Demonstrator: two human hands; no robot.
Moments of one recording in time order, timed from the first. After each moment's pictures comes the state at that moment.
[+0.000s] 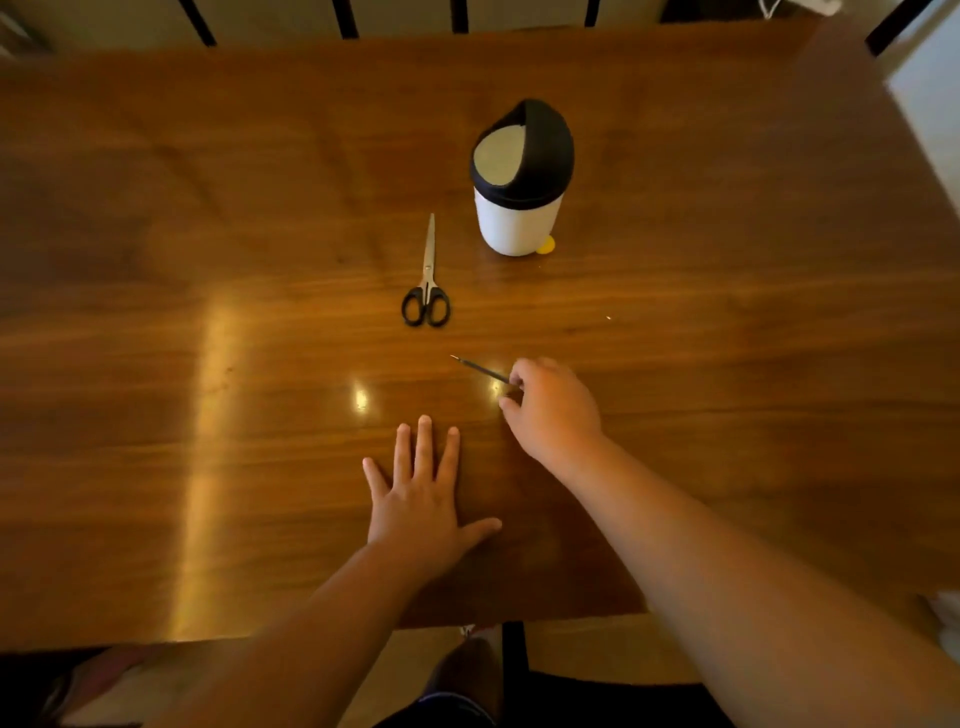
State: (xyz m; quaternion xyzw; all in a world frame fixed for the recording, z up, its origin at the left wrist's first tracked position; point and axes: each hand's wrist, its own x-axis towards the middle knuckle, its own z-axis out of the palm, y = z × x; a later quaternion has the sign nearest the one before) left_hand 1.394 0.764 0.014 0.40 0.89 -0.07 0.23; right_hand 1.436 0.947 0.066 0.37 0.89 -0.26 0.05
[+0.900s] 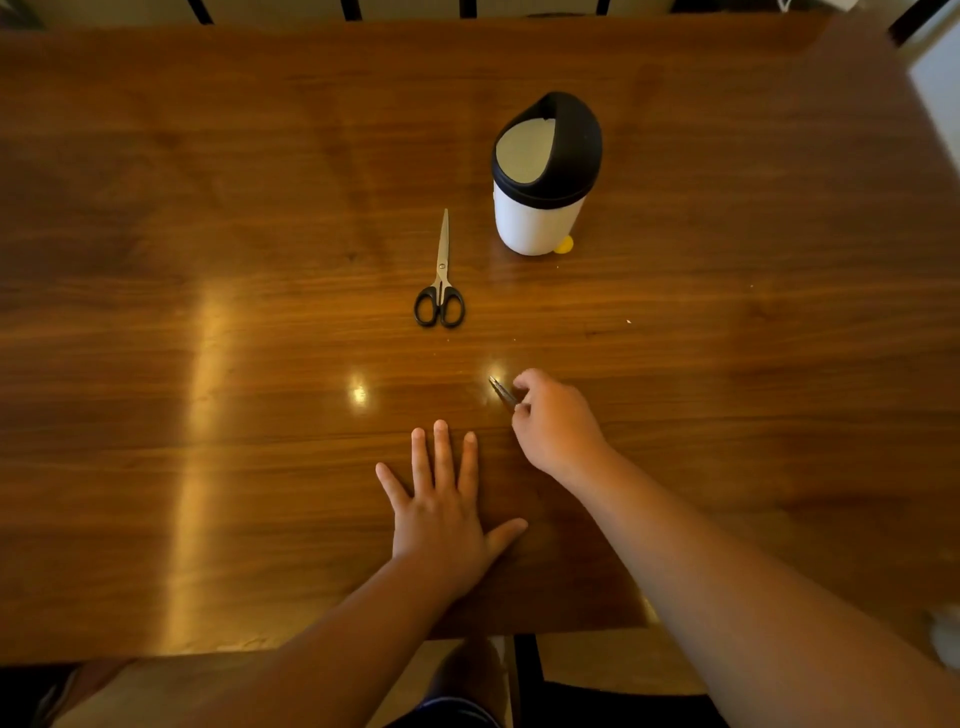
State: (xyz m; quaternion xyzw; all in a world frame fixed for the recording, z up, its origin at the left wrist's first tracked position) left_hand 1.403 0.768 0.006 0.39 0.89 -0.08 0.21; right_hand 1.428 0.936 0.059 0.39 0.85 -0.35 0.08
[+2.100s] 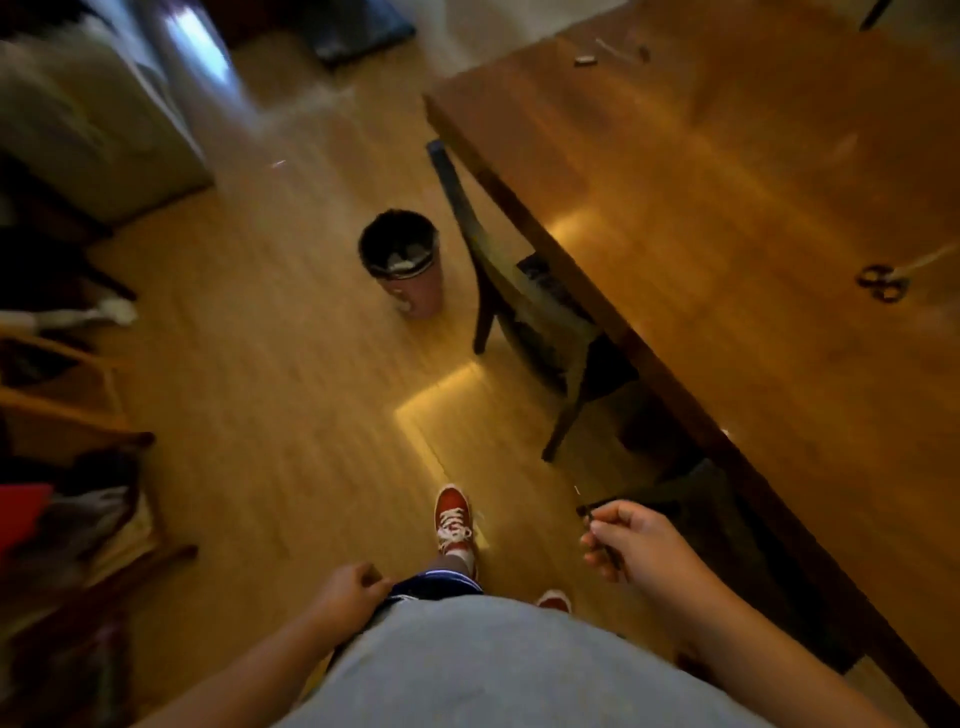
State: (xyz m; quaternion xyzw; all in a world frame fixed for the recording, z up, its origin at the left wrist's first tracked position) left_hand 1.856 0.379 0.018 -0.35 0.80 0.32 0.38; right_hand 1.711 0.683 0.115 0.18 0.74 -0.50 0.41
